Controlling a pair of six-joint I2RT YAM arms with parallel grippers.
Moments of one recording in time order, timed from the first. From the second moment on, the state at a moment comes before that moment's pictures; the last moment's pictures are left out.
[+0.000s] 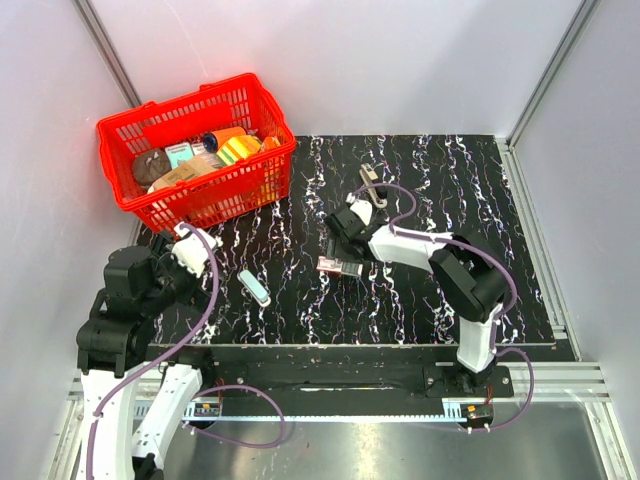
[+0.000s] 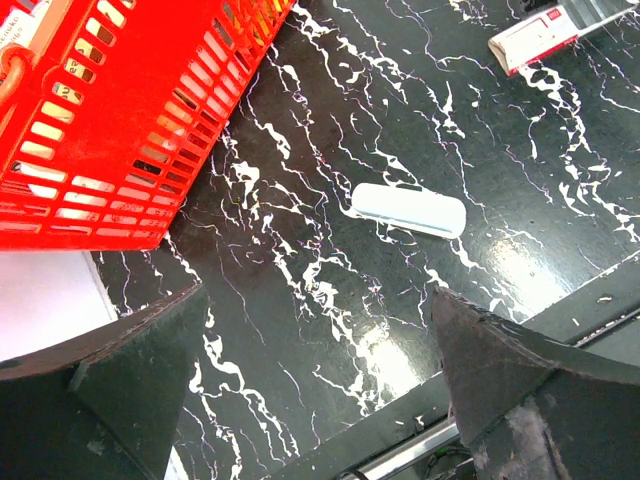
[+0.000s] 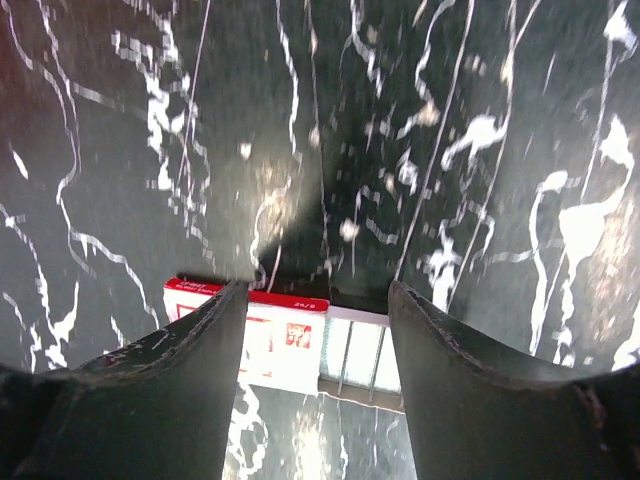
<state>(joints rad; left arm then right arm) -0.09 0.55 1.05 -1.07 0.26 0.49 0.75 1.92 1.22 -0.32 0.30 0.80</state>
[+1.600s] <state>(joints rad) -0.09 0.60 1.07 -1.08 0.23 0.47 0.57 1.90 1.68 -0.54 0.43 0.37</state>
